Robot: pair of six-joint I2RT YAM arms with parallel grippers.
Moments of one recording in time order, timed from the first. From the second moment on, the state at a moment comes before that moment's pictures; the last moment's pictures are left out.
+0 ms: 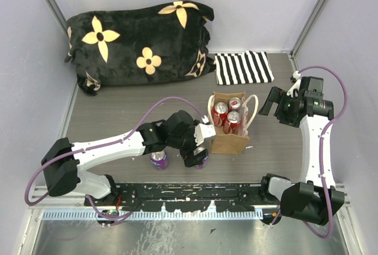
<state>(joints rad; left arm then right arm) -1.09 1.40 0.98 -0.32 0.29 0.14 -0.27 1.11 1.16 -1.03 -0.29 0.16</state>
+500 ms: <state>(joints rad) -1.10 1.52 0.96 -0.27 0.24 0.13 -0.27 1.11 1.16 -1.03 -0.29 0.16</state>
